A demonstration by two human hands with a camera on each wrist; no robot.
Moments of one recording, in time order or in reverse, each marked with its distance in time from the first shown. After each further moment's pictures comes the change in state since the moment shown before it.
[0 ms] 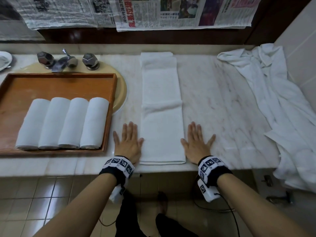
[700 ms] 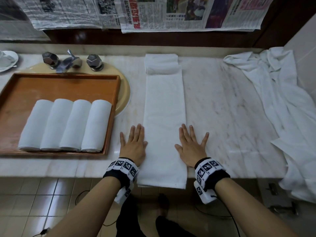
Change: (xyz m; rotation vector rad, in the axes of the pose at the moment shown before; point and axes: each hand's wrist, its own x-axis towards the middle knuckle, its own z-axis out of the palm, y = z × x) left_hand 0.008 0.016 -0.009 0.034 -0.074 0.029; right_hand 0.006 -0.023 -0.014 -0.132 -0.077 -0.169
